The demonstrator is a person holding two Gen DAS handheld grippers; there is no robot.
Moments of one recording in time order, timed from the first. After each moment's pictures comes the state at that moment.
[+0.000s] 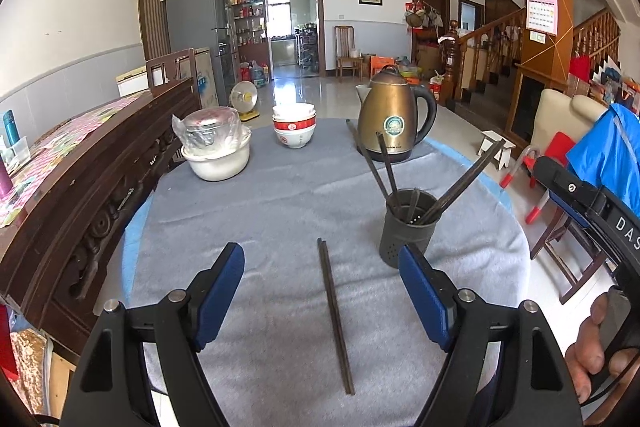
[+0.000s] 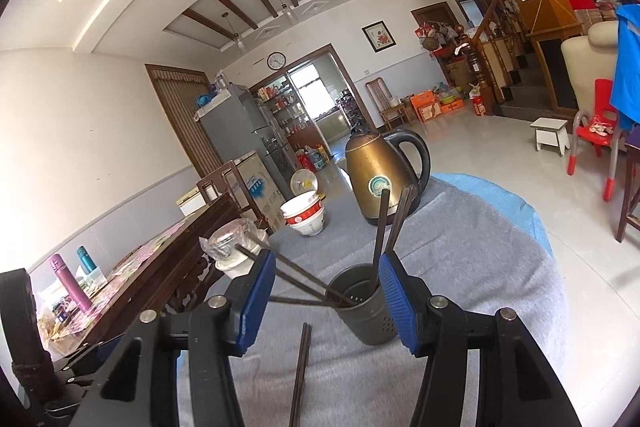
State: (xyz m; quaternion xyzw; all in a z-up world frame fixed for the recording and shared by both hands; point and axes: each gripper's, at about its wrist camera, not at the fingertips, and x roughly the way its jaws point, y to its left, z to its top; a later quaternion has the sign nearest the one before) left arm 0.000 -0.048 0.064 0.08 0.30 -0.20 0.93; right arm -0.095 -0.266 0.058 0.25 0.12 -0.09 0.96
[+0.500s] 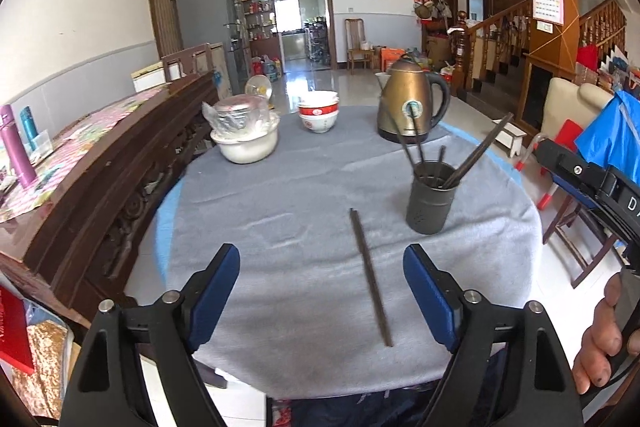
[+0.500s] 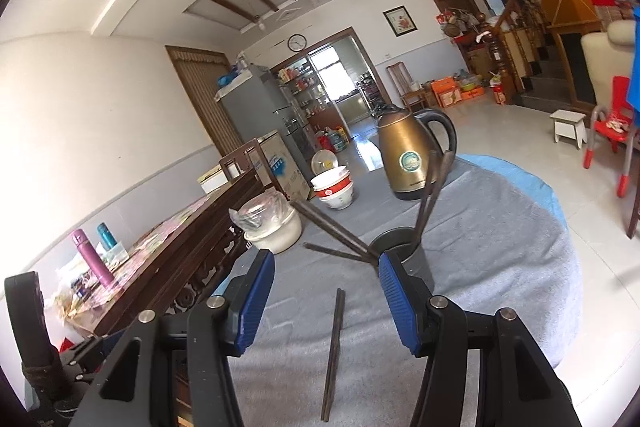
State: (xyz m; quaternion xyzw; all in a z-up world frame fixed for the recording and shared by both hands) left arm -0.026 0.005 0.061 0.10 0.30 -0.18 0.93; right arm -0.109 -0.221 0.061 0.24 0.14 -0.05 0.96
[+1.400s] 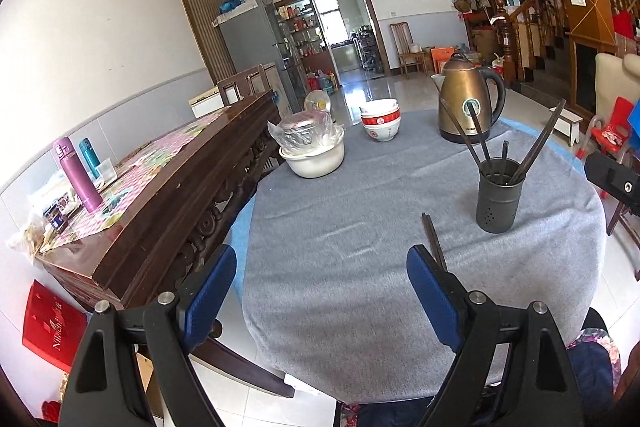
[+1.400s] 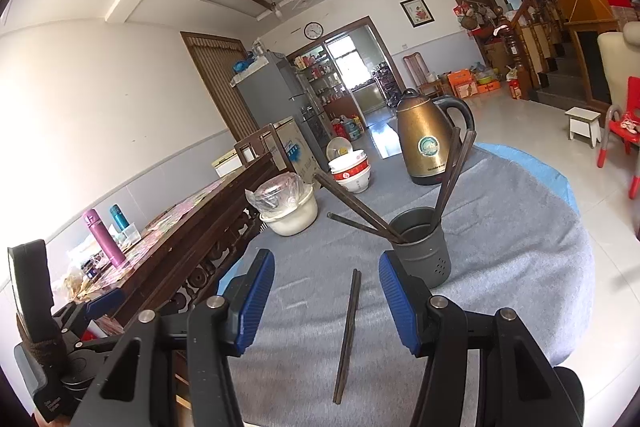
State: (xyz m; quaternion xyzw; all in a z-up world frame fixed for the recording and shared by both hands) left arm -0.032 0.010 0.063 0.17 0.26 -0.07 0.95; right arm -0.111 -0.203 0.045 0.23 0.16 -0.02 0.96
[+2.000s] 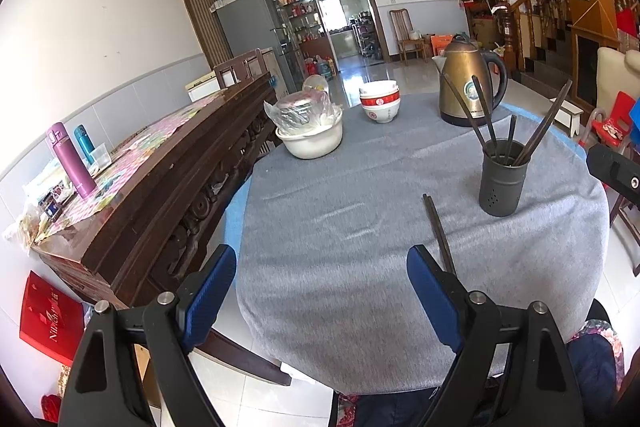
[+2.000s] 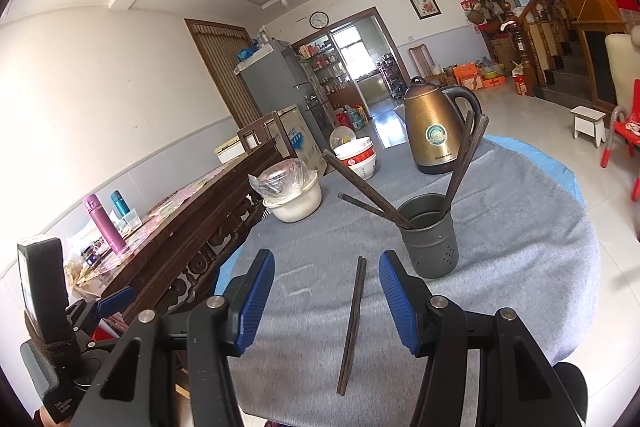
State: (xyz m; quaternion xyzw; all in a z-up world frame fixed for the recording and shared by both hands) left arm -0.024 0.015 0.044 0.17 0.29 -0.07 0.94; right arm -0.105 -0.192 0.036 0.22 0.18 -0.01 0.96
